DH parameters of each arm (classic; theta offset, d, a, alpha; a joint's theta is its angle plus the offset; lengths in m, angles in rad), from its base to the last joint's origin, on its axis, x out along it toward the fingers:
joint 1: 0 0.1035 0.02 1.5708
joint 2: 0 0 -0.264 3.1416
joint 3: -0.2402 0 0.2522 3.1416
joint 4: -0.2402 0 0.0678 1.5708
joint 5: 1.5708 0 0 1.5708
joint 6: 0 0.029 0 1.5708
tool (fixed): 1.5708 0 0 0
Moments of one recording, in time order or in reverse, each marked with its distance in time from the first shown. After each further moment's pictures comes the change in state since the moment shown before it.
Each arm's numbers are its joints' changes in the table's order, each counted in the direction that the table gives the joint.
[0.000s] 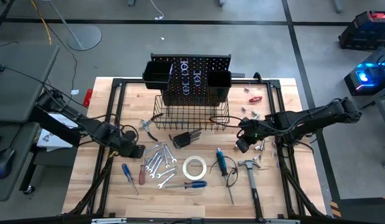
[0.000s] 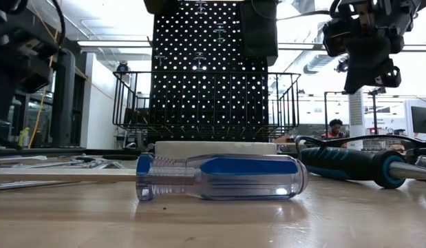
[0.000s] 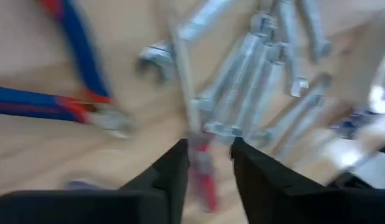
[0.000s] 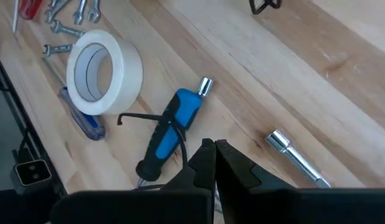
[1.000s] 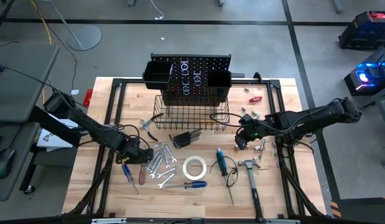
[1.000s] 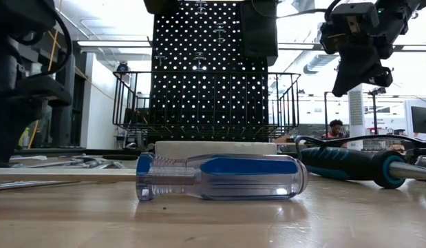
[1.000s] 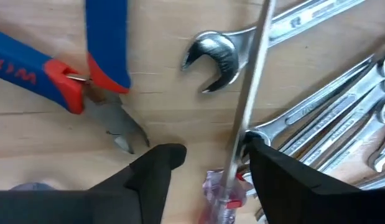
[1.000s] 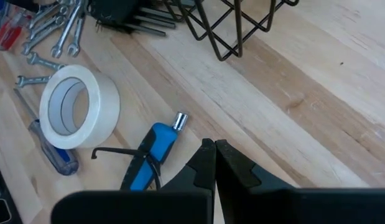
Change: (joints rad) left arm 0.023 -0.421 -0.008 0.145 0.058 -0.275; right arm 0.000 0.000 0.000 -0.001 0.157 -0.027
